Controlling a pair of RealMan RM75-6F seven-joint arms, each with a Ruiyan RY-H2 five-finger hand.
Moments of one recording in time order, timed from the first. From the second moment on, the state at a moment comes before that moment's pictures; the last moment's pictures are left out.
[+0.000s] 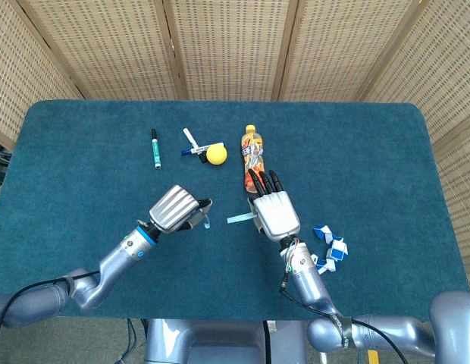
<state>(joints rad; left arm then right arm) -0.82 -1.60 -0.10 -1.24 1.58 1.11 0.05 0.80 -1.65 0.25 -1.70 -0.94 1.26 -0.80</state>
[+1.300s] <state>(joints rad) -0.34 -1.09 -0.04 -1.57 1.37 1.40 -0.14 0.51 -1.27 0.16 -1.73 -1.35 1.40 -0.19</state>
